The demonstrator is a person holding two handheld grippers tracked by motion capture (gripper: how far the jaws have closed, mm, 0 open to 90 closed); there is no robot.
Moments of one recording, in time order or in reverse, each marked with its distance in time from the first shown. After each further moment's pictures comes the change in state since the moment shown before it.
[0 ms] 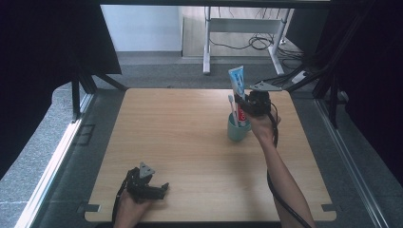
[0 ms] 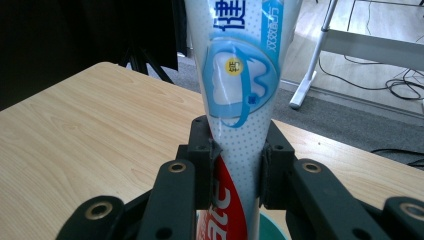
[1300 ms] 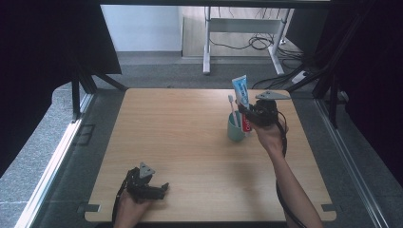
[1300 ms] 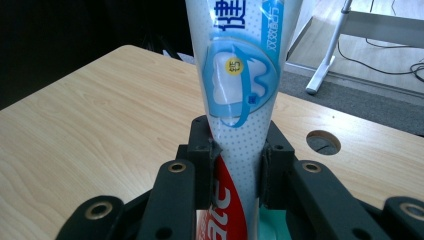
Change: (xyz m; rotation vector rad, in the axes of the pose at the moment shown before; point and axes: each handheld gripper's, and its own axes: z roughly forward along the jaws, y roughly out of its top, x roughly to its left) left arm 0.000 0.000 0.000 0.000 0.000 0.000; right arm 0.005 -0.013 -0.036 0.049 0.062 0.020
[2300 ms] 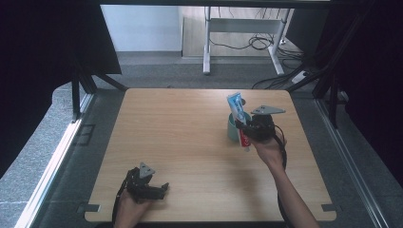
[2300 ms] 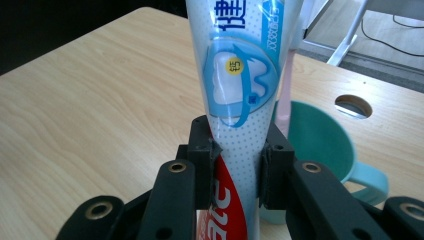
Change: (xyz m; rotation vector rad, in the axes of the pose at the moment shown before) left arm 0.000 0.000 0.000 0.000 0.000 0.000; right arm 0.019 -0.034 -0.007 0.083 0.049 -0.031
